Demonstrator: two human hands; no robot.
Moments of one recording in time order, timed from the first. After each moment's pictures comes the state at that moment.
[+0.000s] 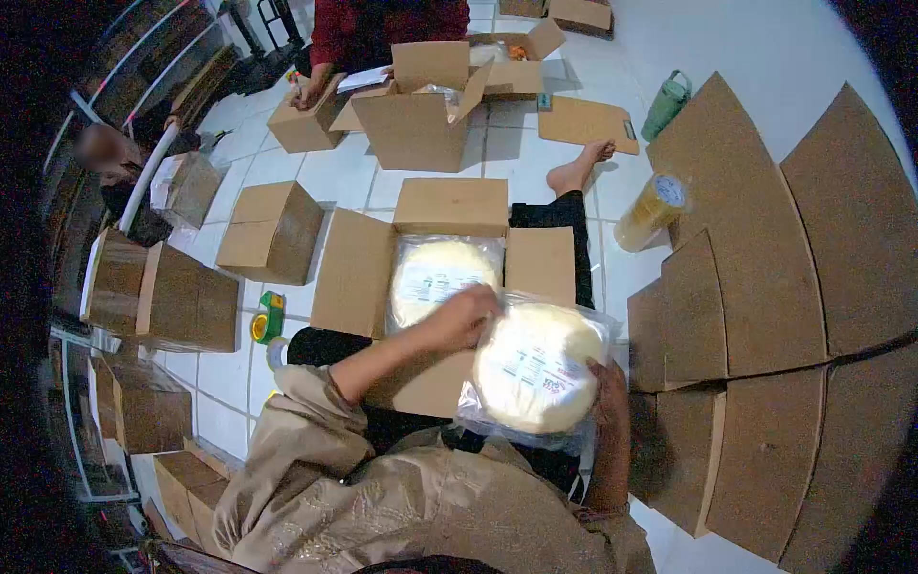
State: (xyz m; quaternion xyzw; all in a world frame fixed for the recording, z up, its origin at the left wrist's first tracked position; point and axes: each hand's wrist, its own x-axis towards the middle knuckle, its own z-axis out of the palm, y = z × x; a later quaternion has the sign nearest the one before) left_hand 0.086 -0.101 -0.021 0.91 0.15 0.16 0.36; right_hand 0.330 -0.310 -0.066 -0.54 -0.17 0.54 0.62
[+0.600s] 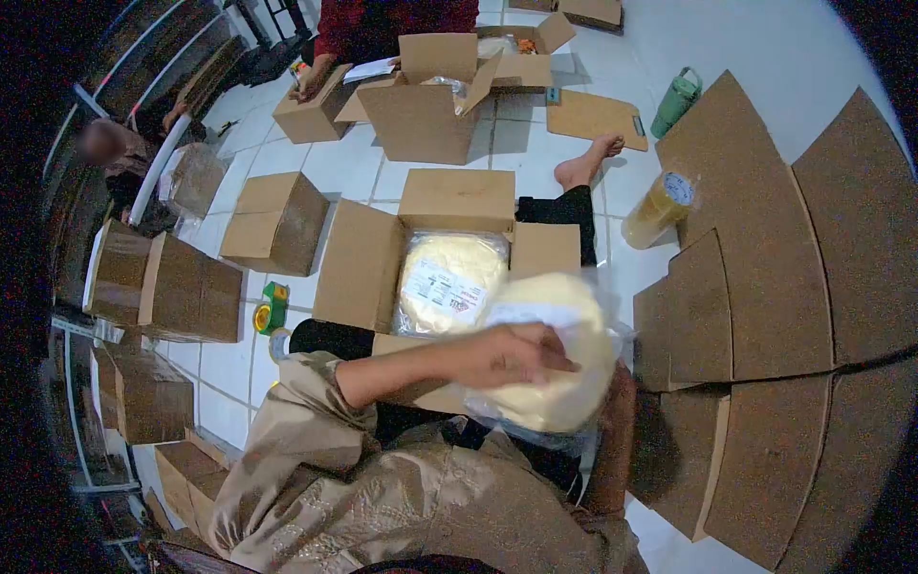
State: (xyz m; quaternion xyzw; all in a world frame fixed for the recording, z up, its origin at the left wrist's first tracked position) left_hand 0.113 -0.151 0.066 0.81 -0.04 0.23 0.53; right_hand 0.329 -0.322 -0.059 -0.40 -0.06 0.61 0.68
